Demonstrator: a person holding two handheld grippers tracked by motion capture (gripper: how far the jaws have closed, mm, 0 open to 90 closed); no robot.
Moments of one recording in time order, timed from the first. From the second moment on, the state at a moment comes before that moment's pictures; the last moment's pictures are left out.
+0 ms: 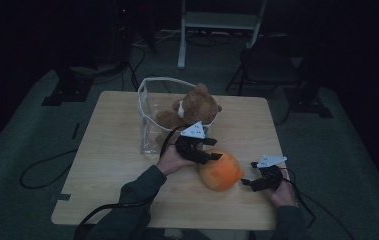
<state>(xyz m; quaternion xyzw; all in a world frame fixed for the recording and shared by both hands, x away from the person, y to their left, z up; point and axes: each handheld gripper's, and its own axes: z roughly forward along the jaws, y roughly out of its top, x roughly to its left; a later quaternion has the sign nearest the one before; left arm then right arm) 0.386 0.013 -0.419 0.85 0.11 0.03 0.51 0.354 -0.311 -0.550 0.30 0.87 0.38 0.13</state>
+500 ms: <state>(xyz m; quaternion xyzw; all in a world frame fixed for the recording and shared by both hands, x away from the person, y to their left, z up) 0.388 -0.011 -0.434 0.87 0.10 0.02 0.49 0.354 -0.311 -0.550 0.30 0.87 0.38 0.13</state>
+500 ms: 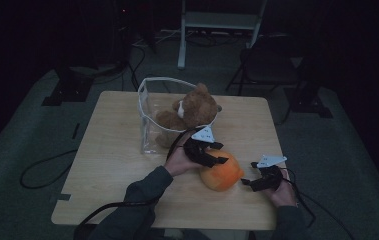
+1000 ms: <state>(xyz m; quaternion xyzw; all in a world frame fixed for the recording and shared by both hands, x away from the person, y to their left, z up) 0.381 -0.020 -0.450 0.87 0.10 0.02 0.48 0.354 -0.311 -0.550 0.30 0.87 0.38 0.13</state>
